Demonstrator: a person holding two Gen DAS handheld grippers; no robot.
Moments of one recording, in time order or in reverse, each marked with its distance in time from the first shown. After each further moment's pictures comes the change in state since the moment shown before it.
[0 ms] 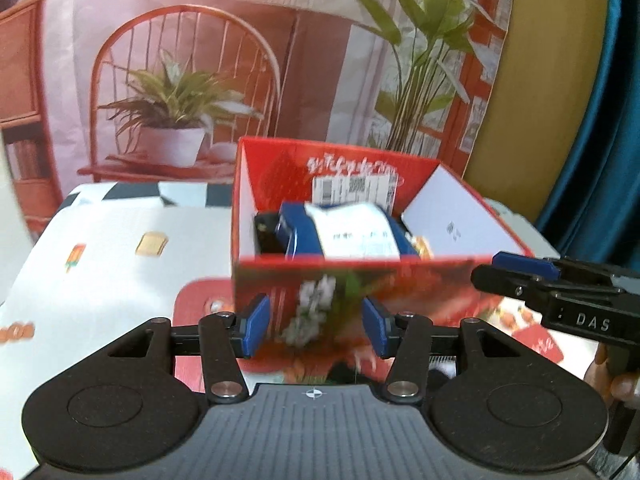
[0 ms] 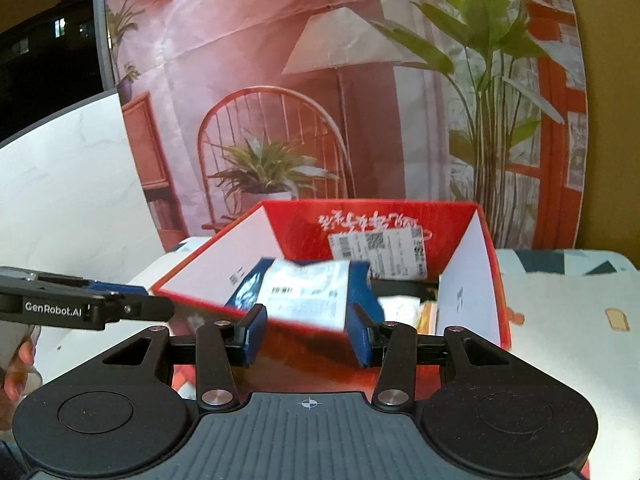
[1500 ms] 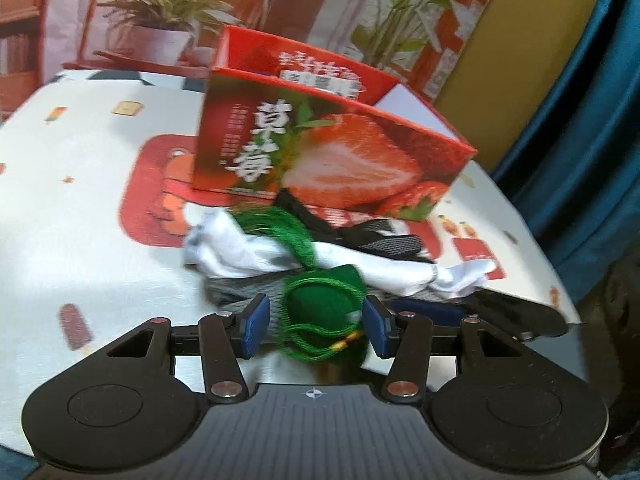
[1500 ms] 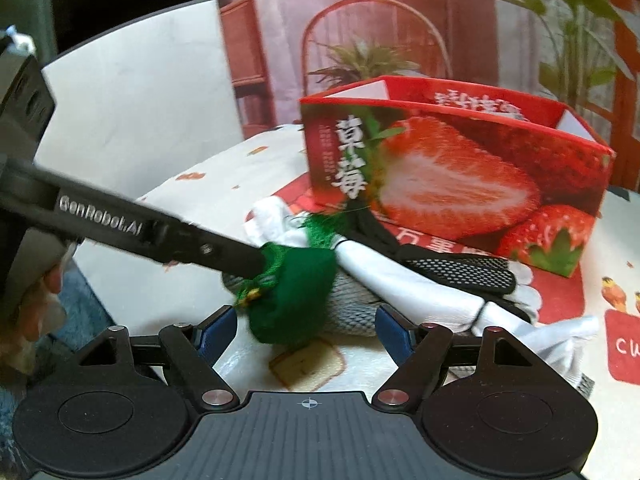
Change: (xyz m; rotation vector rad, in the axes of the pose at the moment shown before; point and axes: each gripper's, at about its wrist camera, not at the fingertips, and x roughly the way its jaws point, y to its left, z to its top) left arm -0.028 -0.001 -0.094 -0.134 0.141 -0.199; right arm -0.038 0.081 -0.119 -0.178 0.197 0.195
